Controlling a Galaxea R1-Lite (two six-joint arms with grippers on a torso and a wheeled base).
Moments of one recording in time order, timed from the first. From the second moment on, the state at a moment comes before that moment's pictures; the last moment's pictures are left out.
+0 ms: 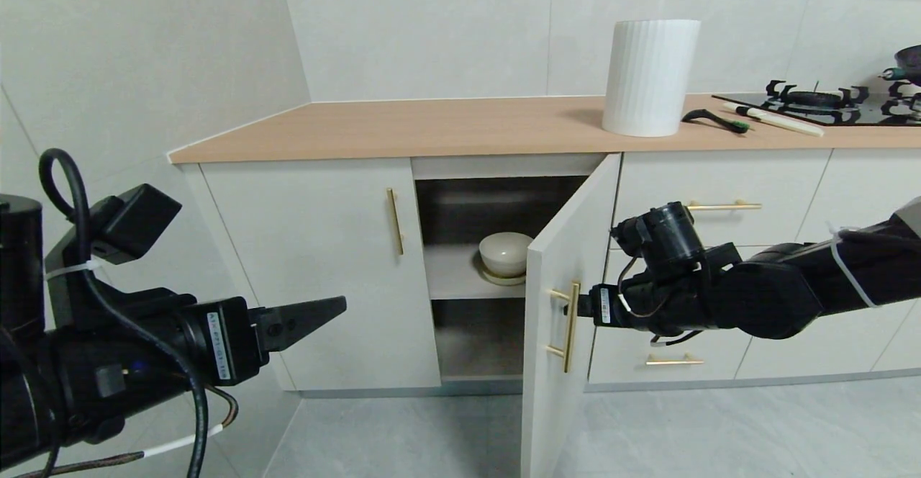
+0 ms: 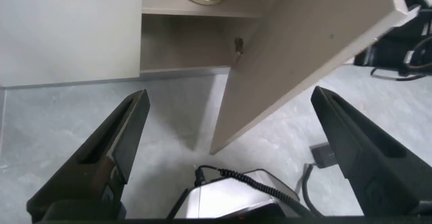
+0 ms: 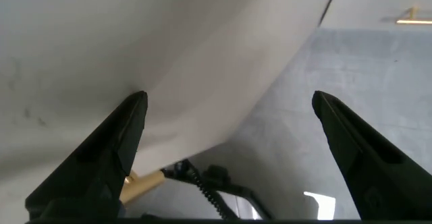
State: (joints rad) left arm -0.48 1.21 -0.70 -0.08 0.06 -0.42; right arm 0.50 1.98 -1.13 -0.11 -0.07 0.42
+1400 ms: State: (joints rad) left arm -0.48 1.21 -0.70 -0.08 0.06 -0.41; right arm 0.56 2.20 -1.29 -0.37 -0.09 0.84
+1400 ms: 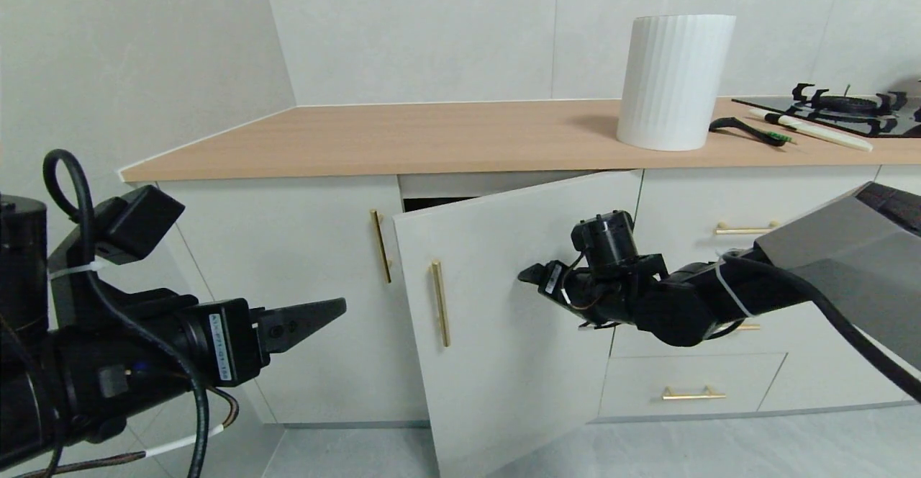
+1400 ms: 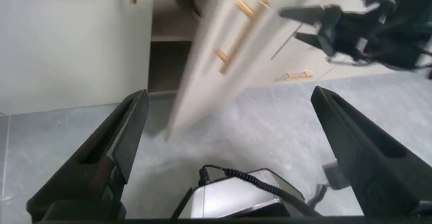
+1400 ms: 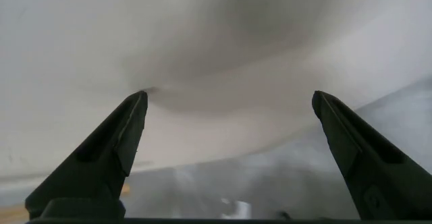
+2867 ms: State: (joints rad) left arm -0.48 1.22 -0.70 -0.08 0.06 -0.41; right arm 0.46 2.37 -1.51 -0.35 -0.22 0.97
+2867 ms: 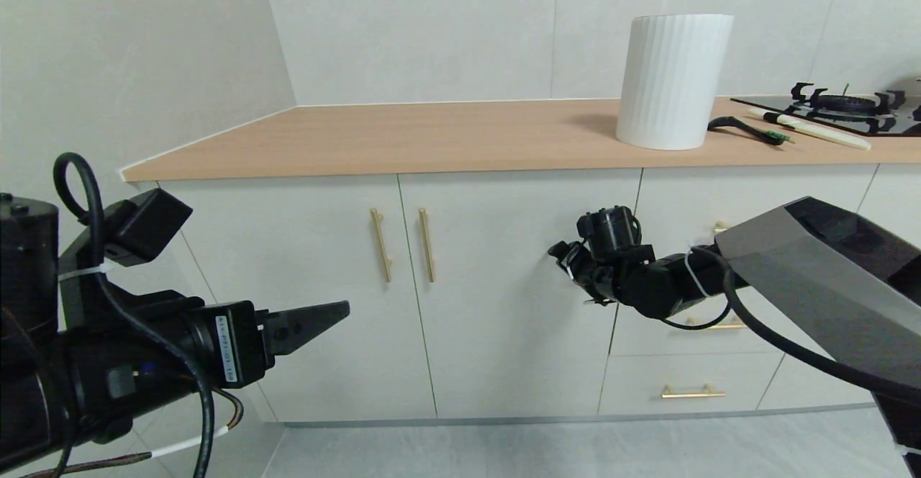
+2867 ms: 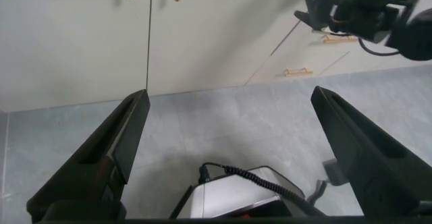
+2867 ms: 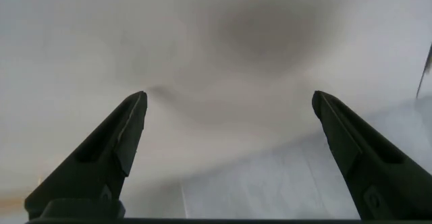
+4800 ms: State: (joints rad) left arm -0.01 0.02 -0.28 0.15 0.21 -0.02; right arm -0.02 0.06 -0.27 0.20 -0.36 0.04
